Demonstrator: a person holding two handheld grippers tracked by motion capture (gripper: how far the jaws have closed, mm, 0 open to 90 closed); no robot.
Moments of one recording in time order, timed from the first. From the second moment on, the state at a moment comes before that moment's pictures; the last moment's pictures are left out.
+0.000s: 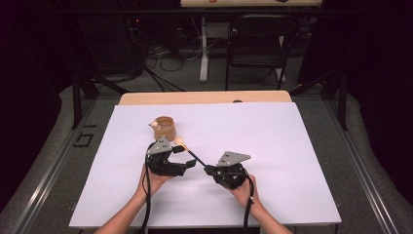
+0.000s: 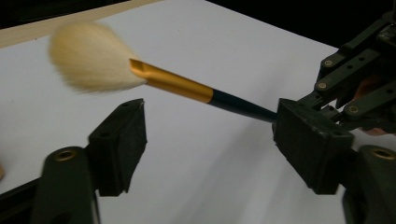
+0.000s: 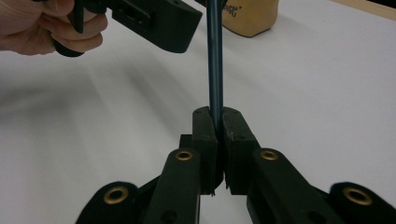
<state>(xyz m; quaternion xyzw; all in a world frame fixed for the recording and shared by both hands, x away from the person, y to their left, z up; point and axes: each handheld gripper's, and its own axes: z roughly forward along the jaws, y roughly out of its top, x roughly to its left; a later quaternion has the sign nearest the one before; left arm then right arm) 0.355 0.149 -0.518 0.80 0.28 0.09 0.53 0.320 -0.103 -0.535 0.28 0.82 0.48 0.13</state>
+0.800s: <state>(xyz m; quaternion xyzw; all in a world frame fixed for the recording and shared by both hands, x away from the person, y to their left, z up) 0.356 0.148 -0.521 0.77 0.29 0.04 0.57 0.322 -0.089 -0.547 0.28 0.83 0.46 0.13</state>
